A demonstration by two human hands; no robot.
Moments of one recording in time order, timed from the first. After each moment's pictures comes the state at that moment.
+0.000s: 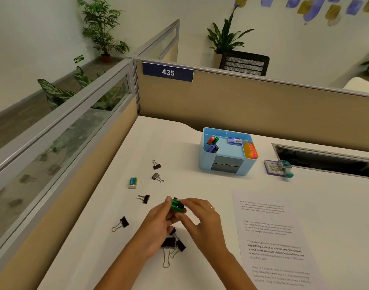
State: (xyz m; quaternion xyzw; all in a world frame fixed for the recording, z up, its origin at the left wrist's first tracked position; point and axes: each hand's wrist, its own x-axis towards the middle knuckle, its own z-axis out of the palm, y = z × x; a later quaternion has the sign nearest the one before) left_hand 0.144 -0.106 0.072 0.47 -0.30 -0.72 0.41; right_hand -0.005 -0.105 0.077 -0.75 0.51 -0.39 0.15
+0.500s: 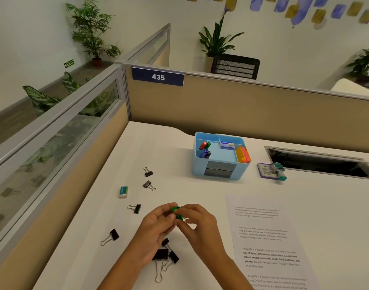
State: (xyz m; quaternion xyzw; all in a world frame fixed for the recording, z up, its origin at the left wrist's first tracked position) left_hand 0.138 -0.120 0.062 0.43 -0.33 -0.71 0.45; right_hand -0.013 -0.115 0.082 -0.72 0.54 -0.36 0.25
